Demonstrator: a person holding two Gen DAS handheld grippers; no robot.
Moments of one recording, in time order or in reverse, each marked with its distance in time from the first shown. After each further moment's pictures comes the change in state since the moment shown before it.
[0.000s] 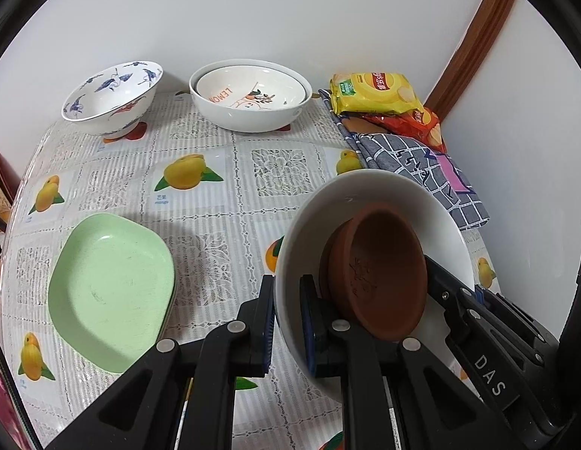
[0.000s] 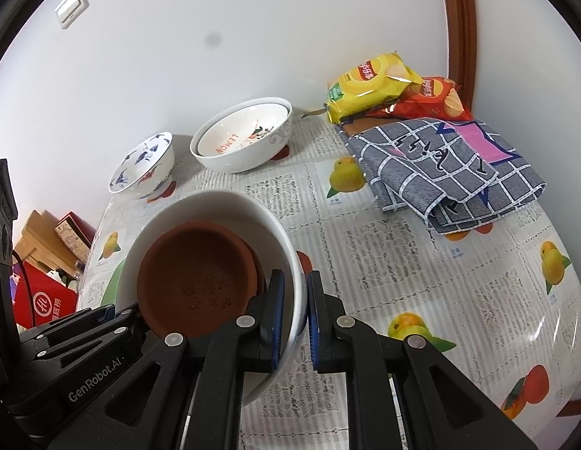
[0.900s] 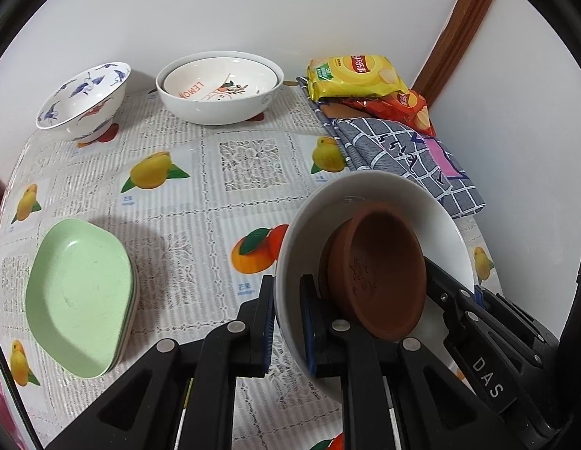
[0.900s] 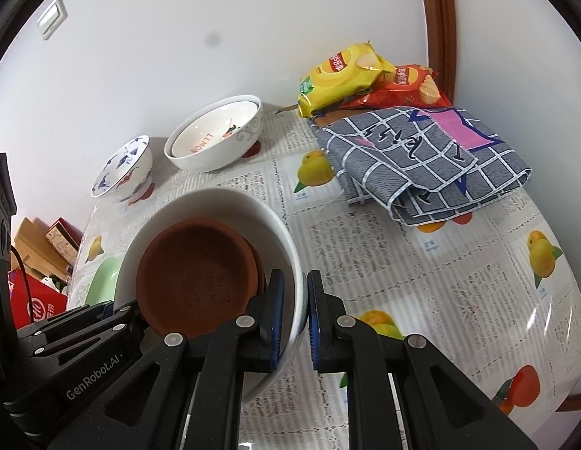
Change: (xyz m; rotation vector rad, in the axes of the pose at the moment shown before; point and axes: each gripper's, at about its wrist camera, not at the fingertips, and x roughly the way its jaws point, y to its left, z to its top) left arm 0.022 -0.032 0.000 0.045 0.027 -0.012; right arm 0.003 -0.034 -0.001 0.039 0.010 -0.026
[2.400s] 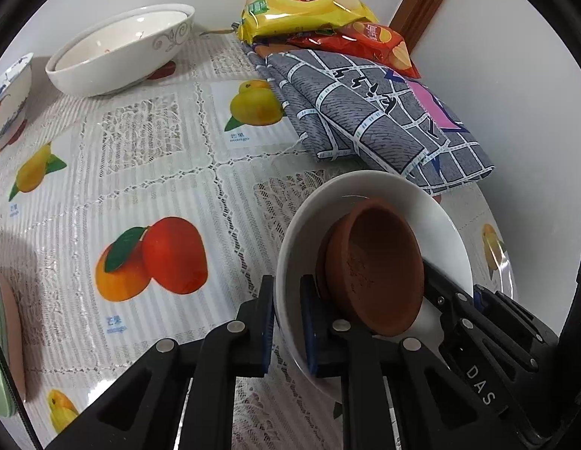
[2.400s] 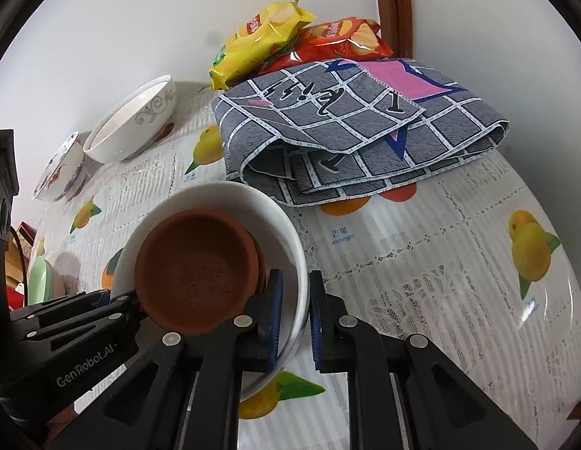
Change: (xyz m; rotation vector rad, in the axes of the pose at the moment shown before) left arm 0.107 -0.073 0.004 0.085 0.116 -0.058; right arm 0.062 -0.102 -0.004 0.048 0.060 -0.082
